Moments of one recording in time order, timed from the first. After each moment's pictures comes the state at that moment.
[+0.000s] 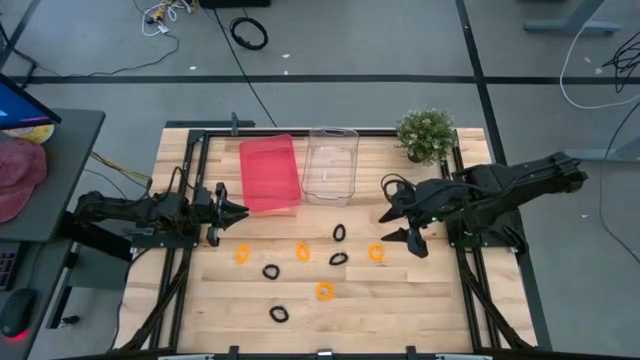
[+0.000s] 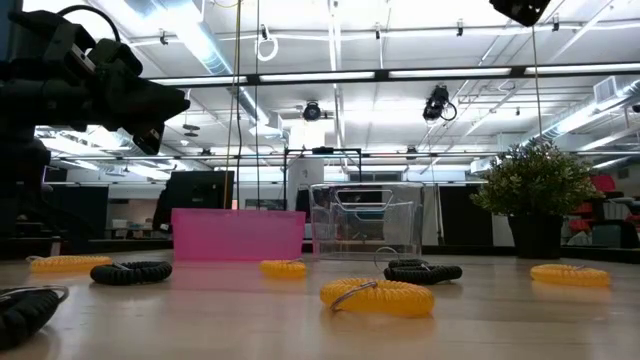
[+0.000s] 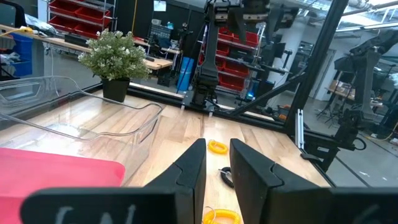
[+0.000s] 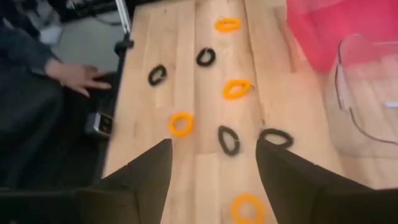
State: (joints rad) left arm -0.14 0.01 0.01 0.06 -0.21 -0.25; right arm 0.26 1.13 1.21 -0.82 0.00 0.33
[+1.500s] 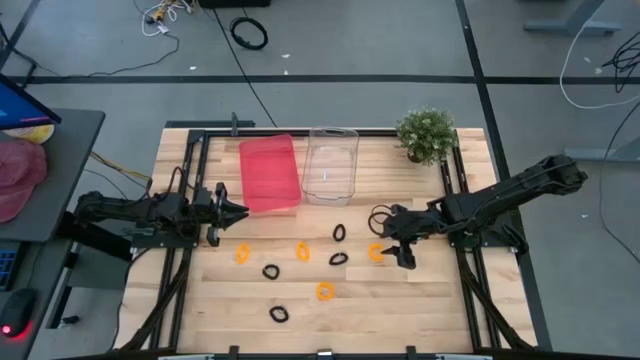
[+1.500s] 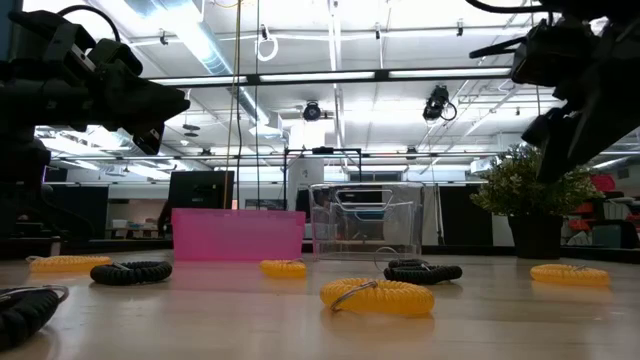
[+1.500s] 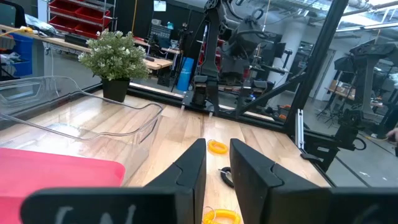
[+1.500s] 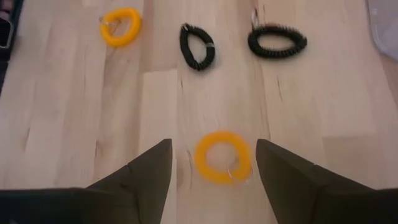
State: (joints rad) left arm -0.14 0.01 0.01 0.06 -0.21 -0.25; right arm 0.26 1.12 0.61 -0.38 0.01 0.31
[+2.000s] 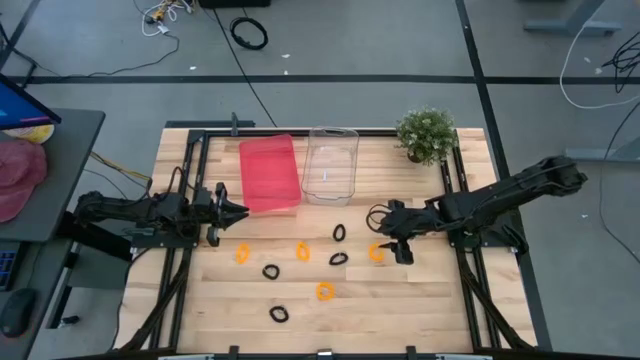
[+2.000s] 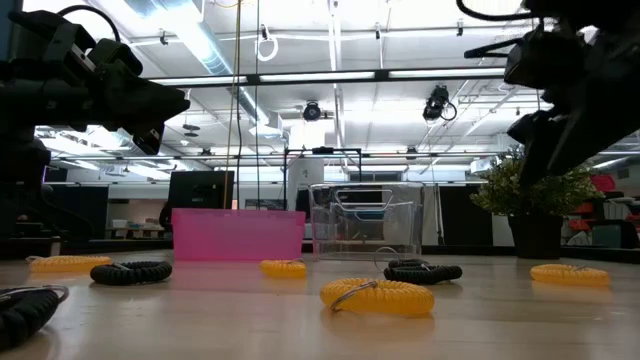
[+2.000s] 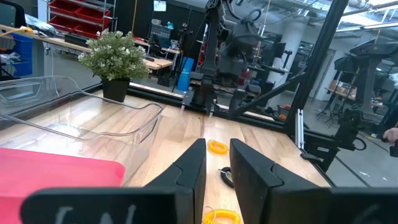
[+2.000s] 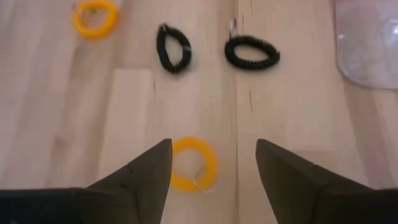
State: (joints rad) left arm -0.14 0.01 0.01 0.06 -0.21 -0.25; right arm 0.23 1.15 0.61 -0.38 0.07 0.17
